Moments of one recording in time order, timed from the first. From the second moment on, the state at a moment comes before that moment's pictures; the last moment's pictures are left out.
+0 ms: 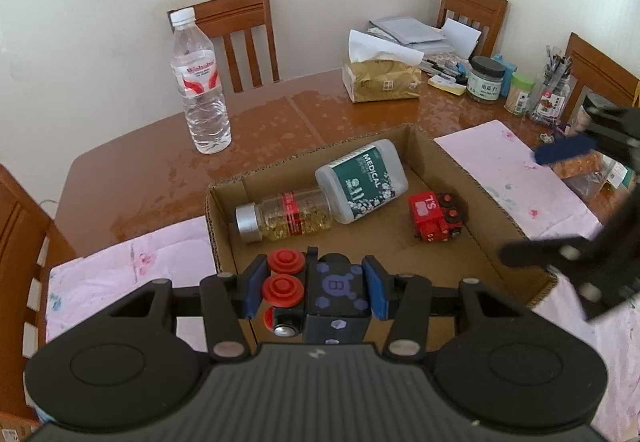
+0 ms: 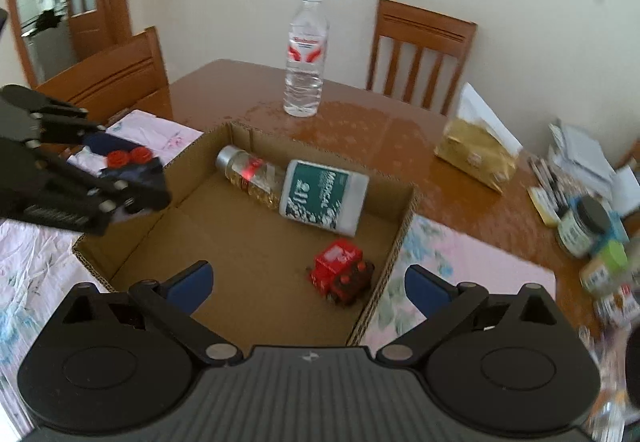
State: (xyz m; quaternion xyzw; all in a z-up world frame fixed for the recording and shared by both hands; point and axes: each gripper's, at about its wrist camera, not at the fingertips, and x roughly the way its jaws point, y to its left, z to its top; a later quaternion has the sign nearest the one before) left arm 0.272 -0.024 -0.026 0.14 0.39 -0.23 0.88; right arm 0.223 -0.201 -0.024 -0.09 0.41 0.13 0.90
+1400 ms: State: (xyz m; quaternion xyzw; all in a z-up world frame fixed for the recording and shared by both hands) left arm 0.203 0.044 -0.050 0.09 0.37 -0.20 0.90; right arm 0.136 -0.191 -0.075 0.01 0.49 -0.07 0.87
